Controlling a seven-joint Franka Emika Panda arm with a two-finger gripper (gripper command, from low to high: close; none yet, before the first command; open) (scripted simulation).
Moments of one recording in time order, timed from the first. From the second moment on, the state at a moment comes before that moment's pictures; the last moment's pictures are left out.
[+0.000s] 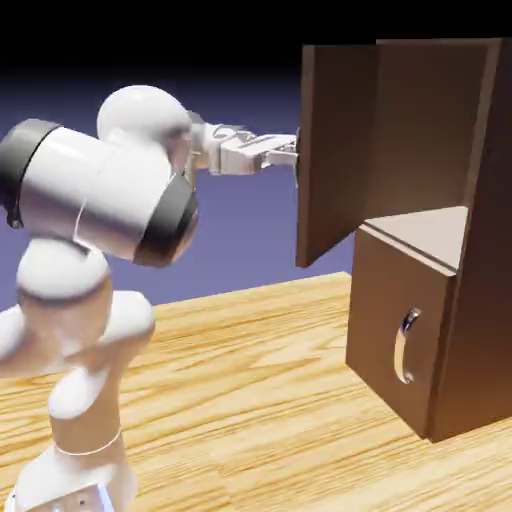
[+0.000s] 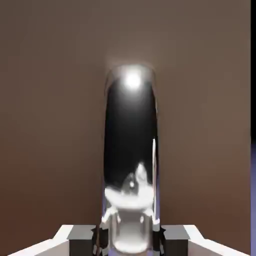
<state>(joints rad) 1.63 -0.71 -0.64 -2.45 -1.80 0.95 2.67</state>
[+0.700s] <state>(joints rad) 1.73 0.05 -0.83 -1.86 -1.22 0.82 2.80</state>
